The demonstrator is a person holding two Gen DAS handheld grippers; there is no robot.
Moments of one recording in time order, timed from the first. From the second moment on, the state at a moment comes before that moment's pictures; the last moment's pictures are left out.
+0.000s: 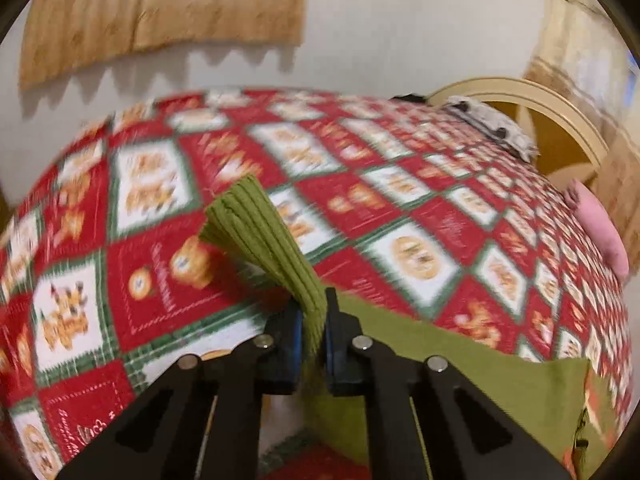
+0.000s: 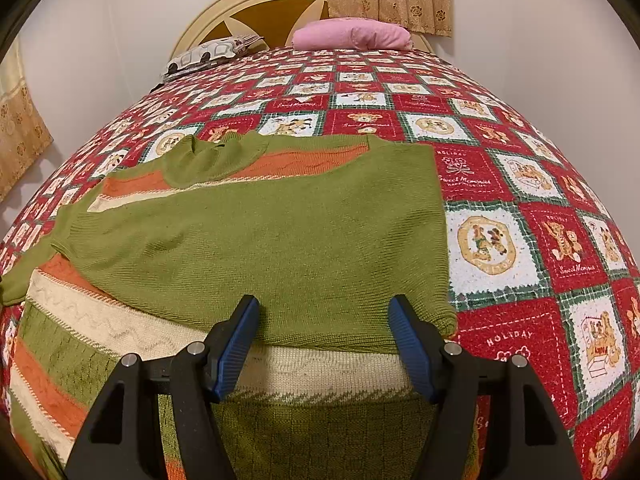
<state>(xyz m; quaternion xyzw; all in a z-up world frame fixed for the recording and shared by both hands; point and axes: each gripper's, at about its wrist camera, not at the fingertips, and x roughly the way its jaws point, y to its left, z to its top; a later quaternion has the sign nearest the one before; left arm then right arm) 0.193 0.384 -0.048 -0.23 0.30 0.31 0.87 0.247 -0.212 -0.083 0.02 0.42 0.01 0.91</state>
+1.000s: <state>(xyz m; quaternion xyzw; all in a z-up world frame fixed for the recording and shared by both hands) 0.228 0.023 -0.038 0.01 0.39 -0.06 0.92 0.247 -0.211 -0.082 0.03 0.42 0.01 0.91</state>
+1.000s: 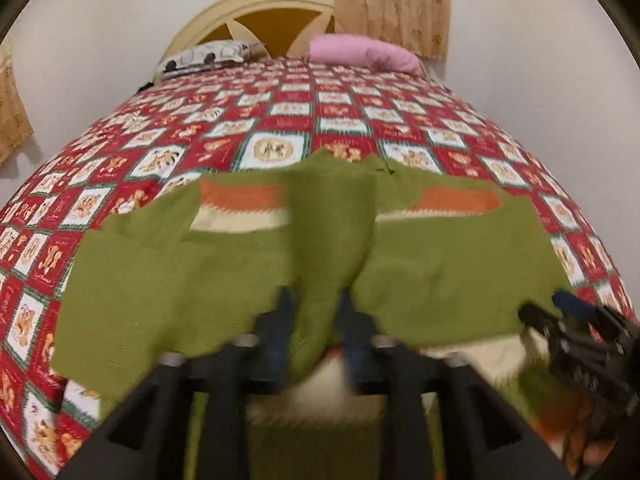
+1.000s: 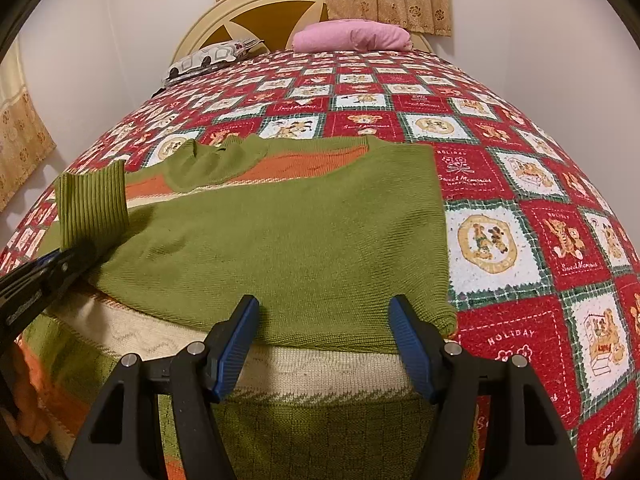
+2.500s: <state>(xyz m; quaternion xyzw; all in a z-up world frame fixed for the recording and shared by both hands) 0.171 0.169 -0.078 -0.25 0.36 0.06 0.90 0.267 -0.178 0.041 -0.04 0.29 0.01 0.96</state>
